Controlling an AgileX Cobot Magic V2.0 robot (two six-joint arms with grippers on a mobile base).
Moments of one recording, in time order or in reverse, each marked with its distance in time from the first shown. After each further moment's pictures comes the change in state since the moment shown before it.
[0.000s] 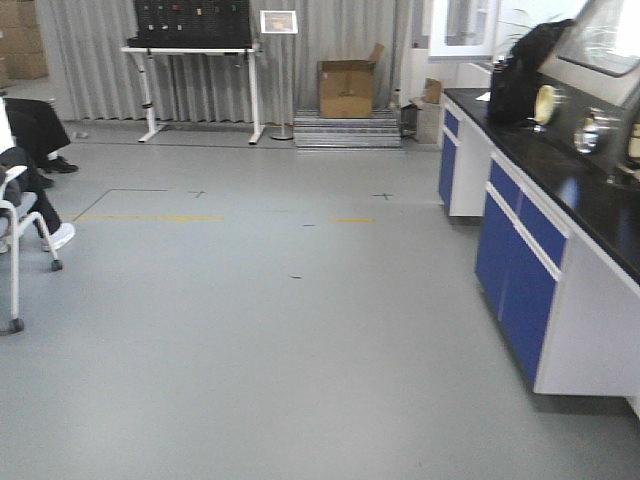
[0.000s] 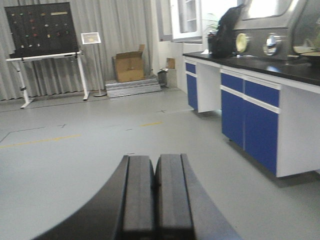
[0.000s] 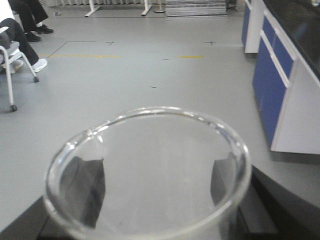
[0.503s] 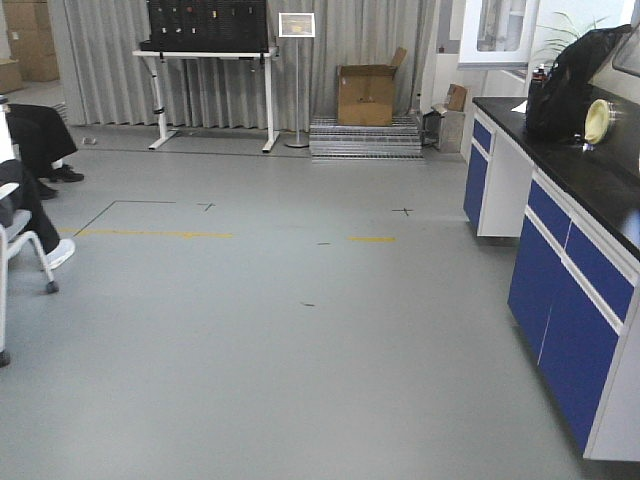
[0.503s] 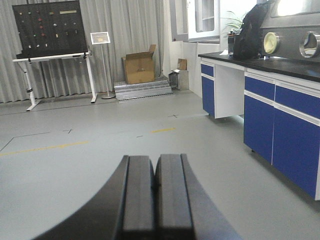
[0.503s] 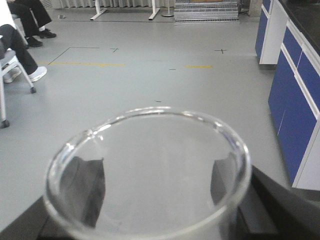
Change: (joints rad) left arm 0.000 0.000 0.000 0.000 0.000 0.000; right arm 0.000 0.000 0.000 0.001 0.000 0.000
